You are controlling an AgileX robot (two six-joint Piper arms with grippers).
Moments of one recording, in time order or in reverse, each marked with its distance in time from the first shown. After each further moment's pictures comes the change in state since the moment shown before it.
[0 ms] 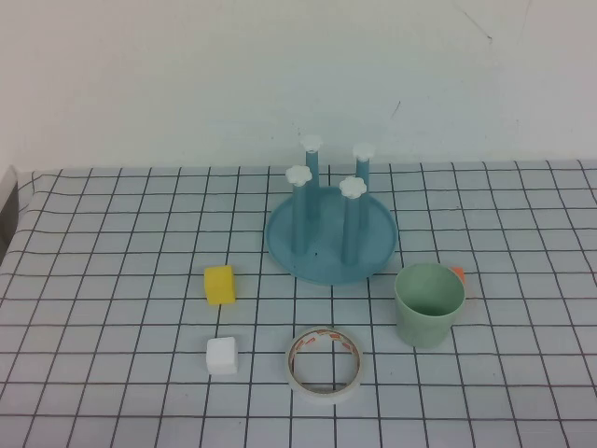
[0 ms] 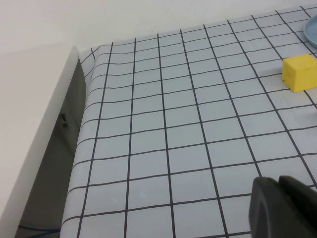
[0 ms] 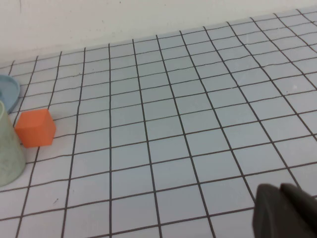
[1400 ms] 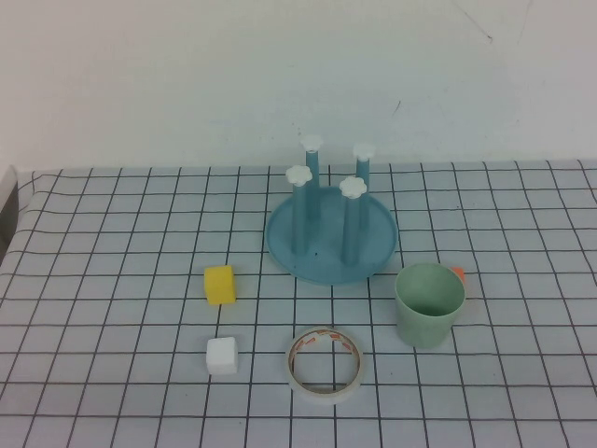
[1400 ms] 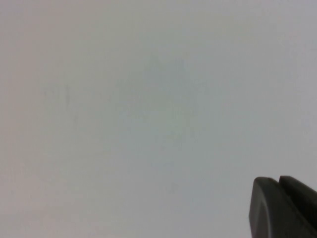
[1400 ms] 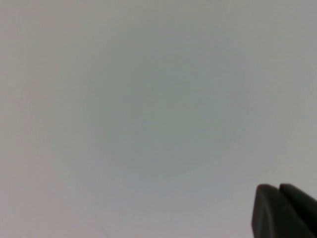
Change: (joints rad) right arm 0.000 0.000 0.009 -0.178 -0.924 -0.121; left arm 0.000 0.000 0.002 0.004 -0.663 0.003
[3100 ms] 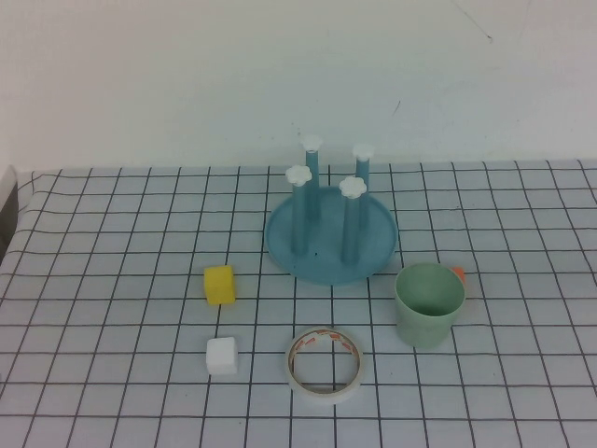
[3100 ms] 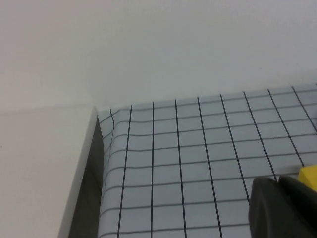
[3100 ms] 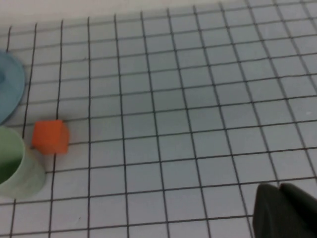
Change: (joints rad) right arm 0.000 0.858 -0.750 0.261 1.147 -0.020; left arm -0.009 0.642 -0.582 0.106 0.594 -0.154
